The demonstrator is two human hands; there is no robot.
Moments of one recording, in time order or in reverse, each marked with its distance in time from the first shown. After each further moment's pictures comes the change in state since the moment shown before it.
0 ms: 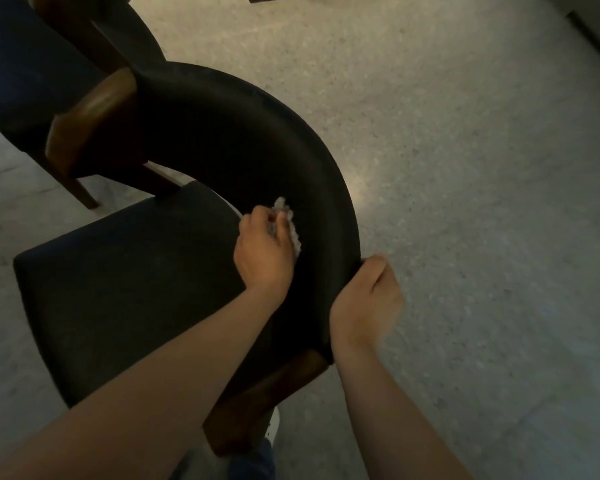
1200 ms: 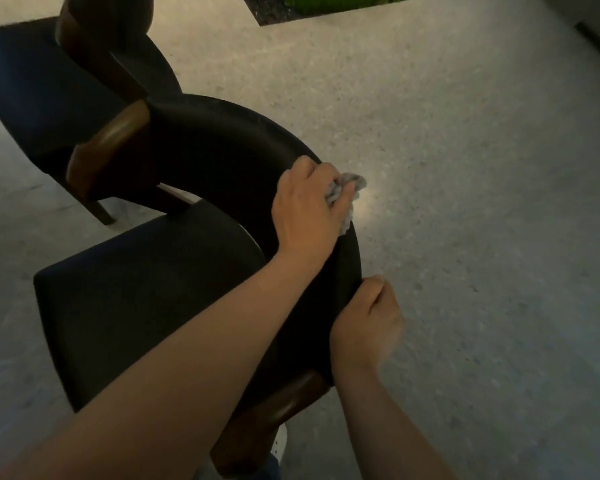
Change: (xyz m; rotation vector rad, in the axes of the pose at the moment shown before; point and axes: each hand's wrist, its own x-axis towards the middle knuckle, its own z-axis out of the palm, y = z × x) left_hand 0.036 0.078 0.003 0.083 0.052 0.509; right_hand 0.000 -0.002 -0.002 -0.038 -0.004 -0.085
